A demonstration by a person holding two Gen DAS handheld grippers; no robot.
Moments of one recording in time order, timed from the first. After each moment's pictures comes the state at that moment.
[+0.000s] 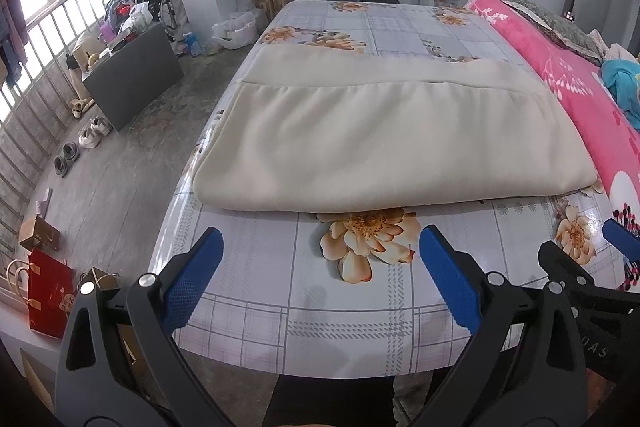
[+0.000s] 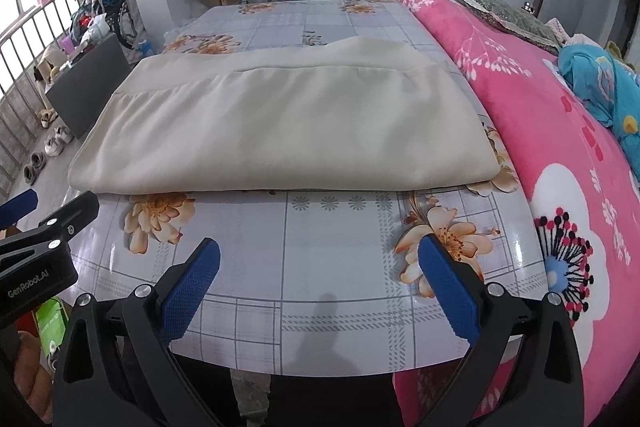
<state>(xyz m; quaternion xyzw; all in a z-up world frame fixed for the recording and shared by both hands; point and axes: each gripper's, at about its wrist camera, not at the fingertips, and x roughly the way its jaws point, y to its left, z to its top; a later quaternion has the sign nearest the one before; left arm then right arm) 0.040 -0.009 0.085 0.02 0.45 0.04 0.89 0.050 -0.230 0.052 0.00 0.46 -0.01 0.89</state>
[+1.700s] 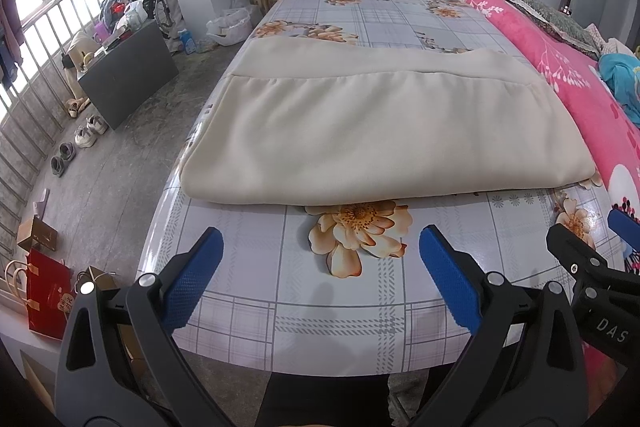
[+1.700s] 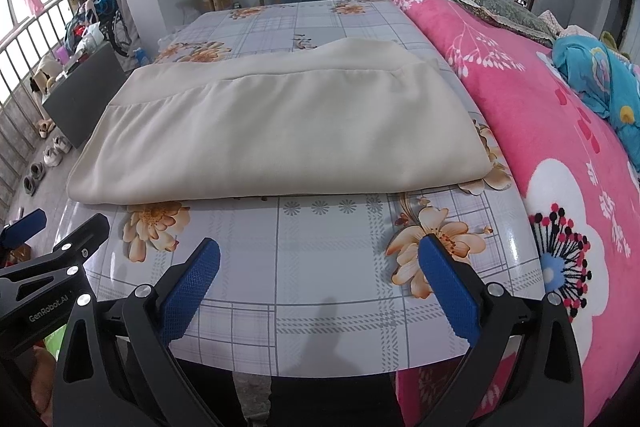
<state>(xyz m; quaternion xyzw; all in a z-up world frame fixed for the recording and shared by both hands) 0.039 -0.017 0.079 0.02 0.46 0.03 0.89 0.053 -0.239 0.055 0.02 0.46 -0.02 0.89</state>
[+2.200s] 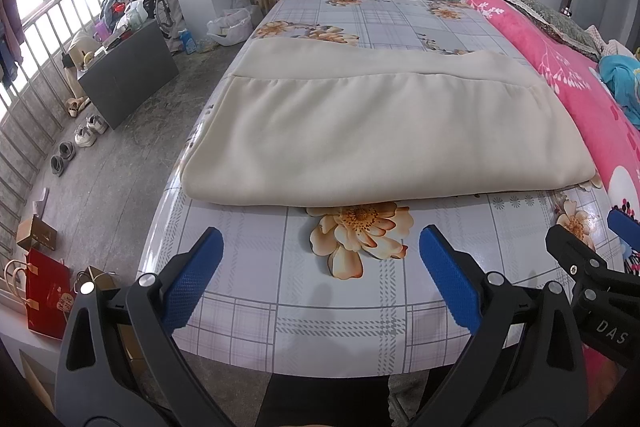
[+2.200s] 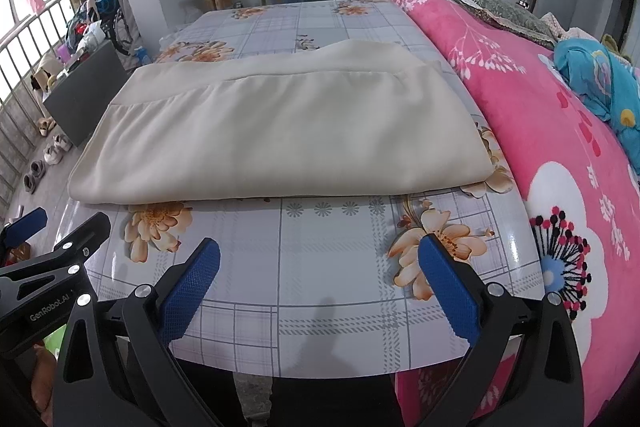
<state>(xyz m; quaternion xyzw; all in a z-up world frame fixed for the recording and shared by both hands) 0.039 -0.016 0.079 0.02 0.46 0.03 0.89 0.054 -0.238 0.057 0.02 0.46 -0.01 0.89</state>
